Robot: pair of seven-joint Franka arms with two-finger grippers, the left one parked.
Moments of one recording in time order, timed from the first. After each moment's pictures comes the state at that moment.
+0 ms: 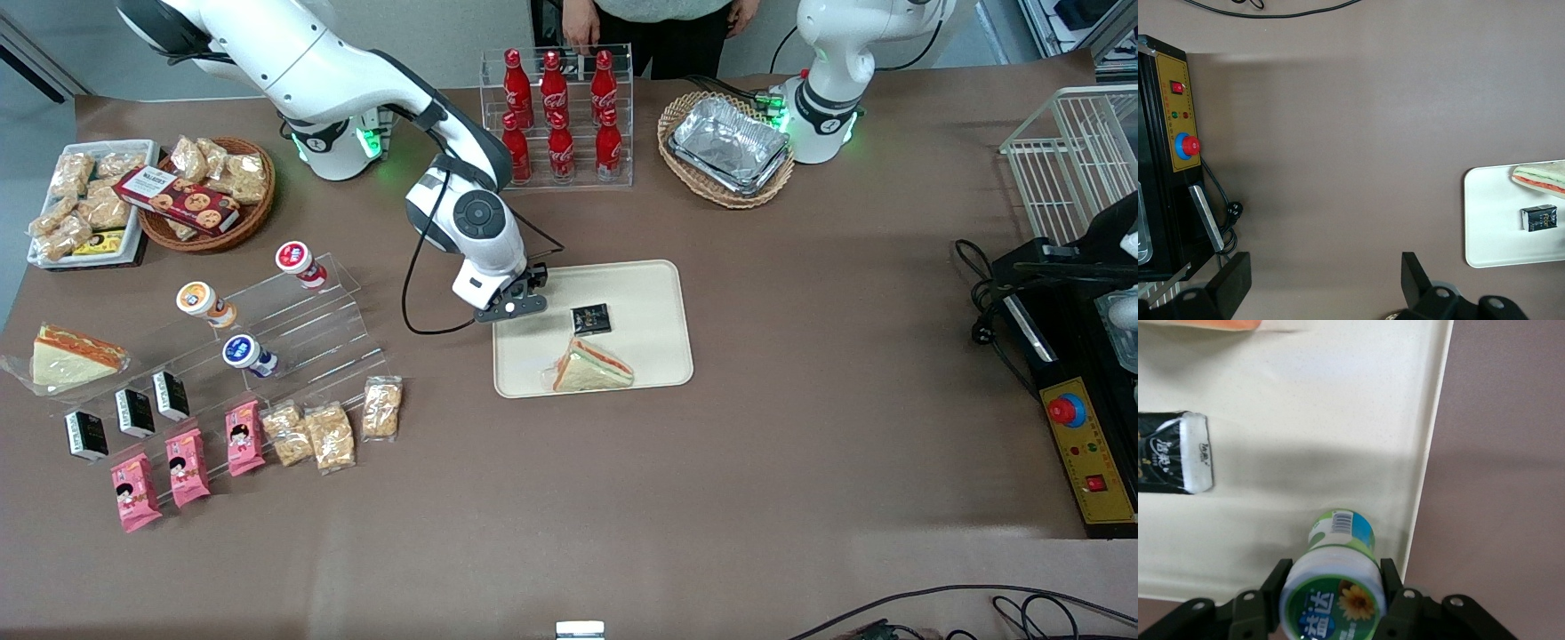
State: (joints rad) arm 0.28 0.47 0.50 -2.07 -0.19 2.40 0.73
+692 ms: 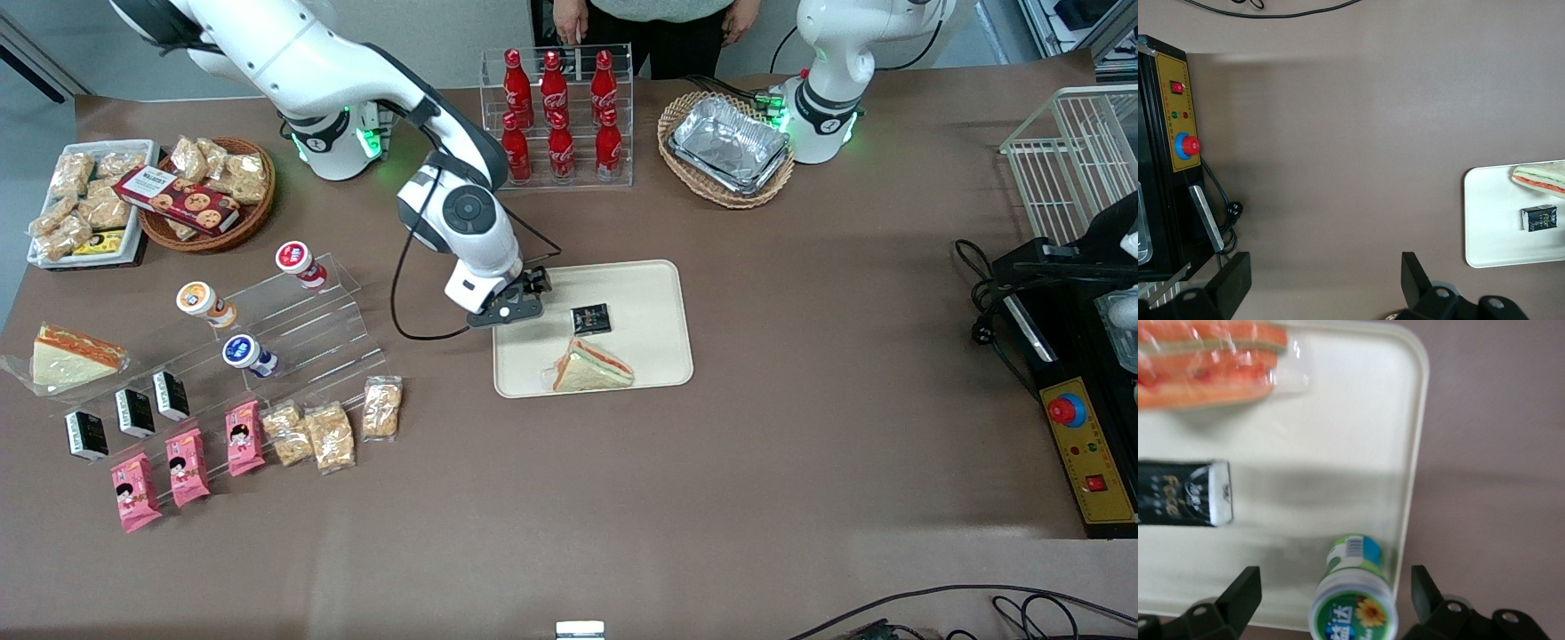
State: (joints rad) arm 0.26 0.42 0.49 -2.05 -0.20 2.41 0.73
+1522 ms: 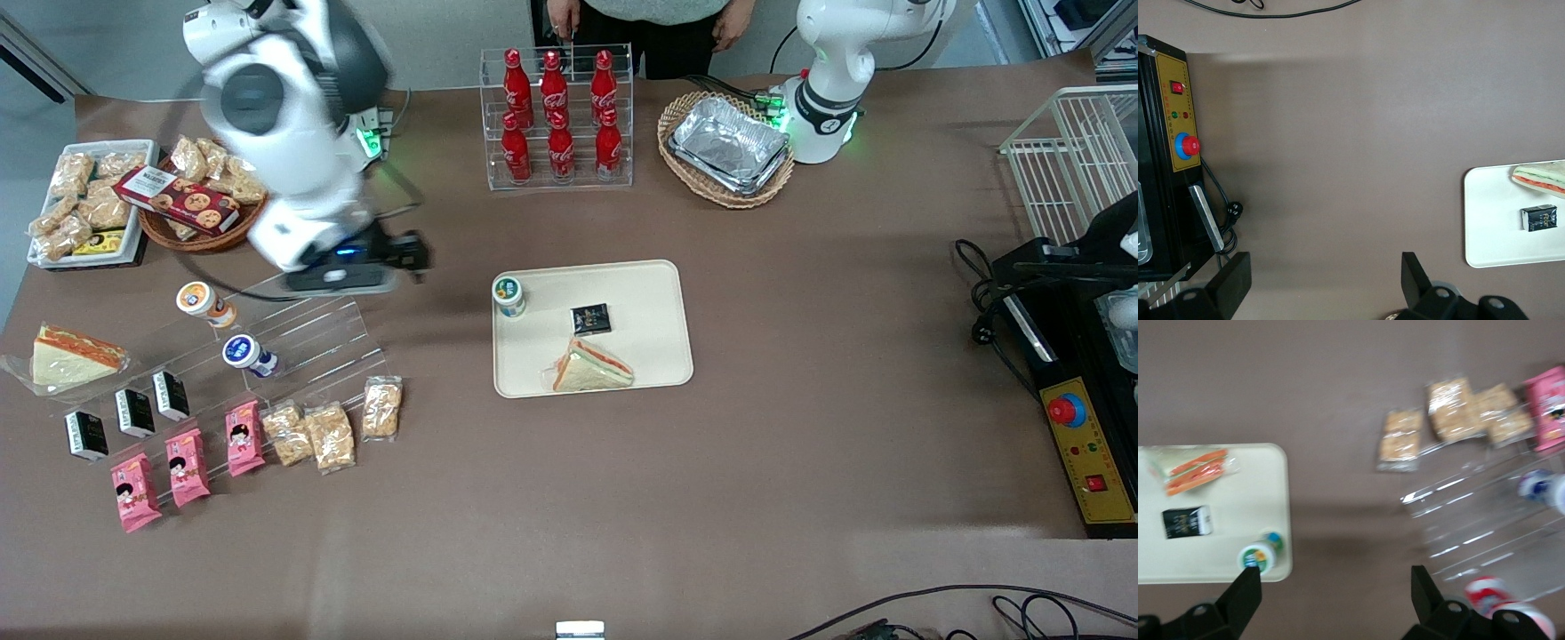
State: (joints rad) arm 0.12 -0.06 0.30 -1.94 0.03 1.92 0.40
